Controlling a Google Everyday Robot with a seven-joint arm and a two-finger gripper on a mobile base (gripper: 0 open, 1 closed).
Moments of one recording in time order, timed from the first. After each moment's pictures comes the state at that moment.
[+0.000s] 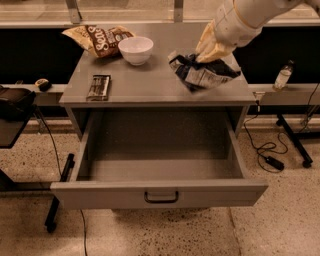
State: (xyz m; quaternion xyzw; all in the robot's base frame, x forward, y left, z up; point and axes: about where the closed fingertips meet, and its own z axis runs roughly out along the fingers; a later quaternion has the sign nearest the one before) arm 0.652 -0.122 0.964 -0.77 0.55 -0.06 0.31
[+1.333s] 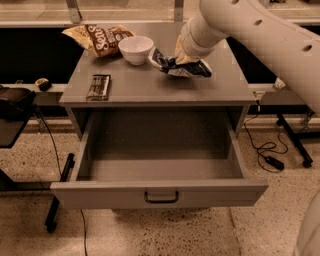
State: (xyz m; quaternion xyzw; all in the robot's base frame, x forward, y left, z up) arm 0.746 -0.075 0.917 -0.76 0.53 -0.19 0.32
